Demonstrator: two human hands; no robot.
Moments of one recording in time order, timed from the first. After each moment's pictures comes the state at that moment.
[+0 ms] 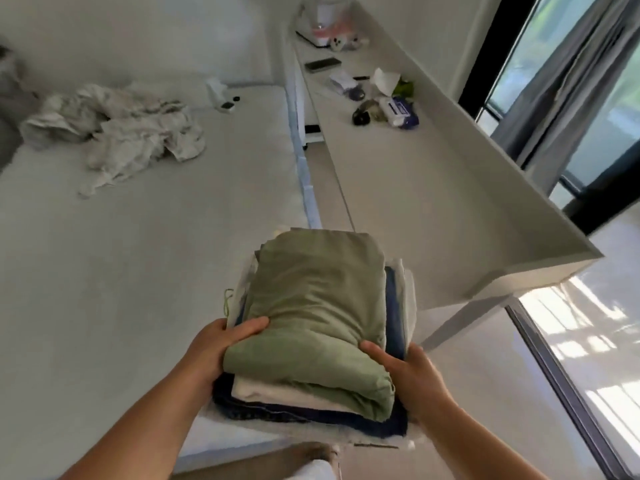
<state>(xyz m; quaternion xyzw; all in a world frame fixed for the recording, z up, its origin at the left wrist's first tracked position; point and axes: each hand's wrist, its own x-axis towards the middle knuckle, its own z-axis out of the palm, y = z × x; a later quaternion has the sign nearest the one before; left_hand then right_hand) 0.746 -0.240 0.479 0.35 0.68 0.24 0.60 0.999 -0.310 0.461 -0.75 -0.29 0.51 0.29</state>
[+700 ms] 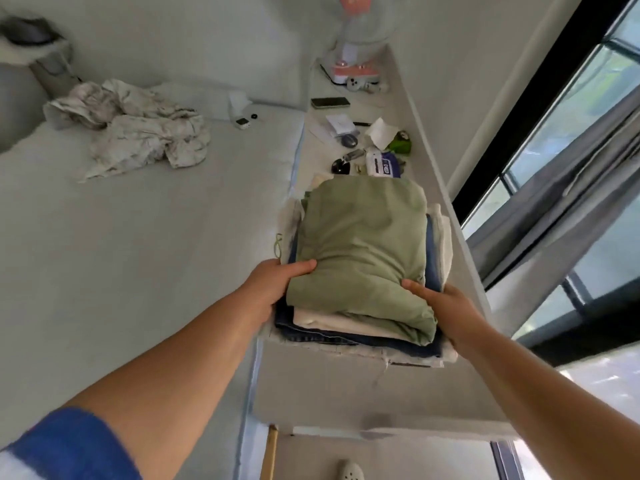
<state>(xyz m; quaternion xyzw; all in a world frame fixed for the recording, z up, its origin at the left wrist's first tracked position) 1.033 -0.036 0.505 0.31 0.62 0.38 0.61 1.290 -0.055 0.527 -0.73 -0.41 0.48 0.27</state>
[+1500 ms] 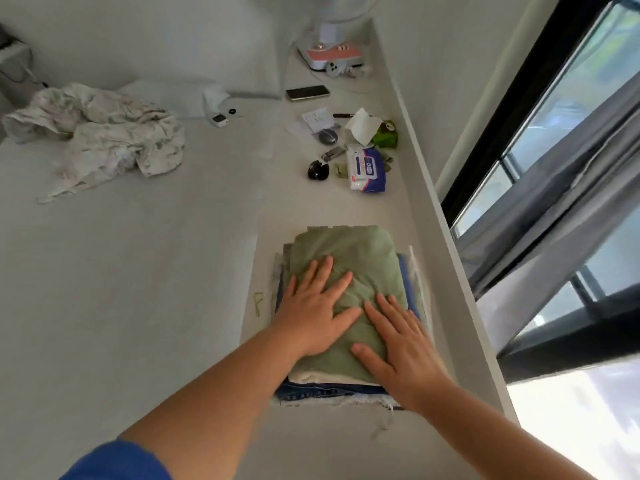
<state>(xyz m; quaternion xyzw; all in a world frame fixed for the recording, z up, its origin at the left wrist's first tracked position) 1.127 0.039 0.451 0.79 0.58 -0.01 0.20 1.305 -0.024 0.460 -0.60 -0.77 0.20 0.07</state>
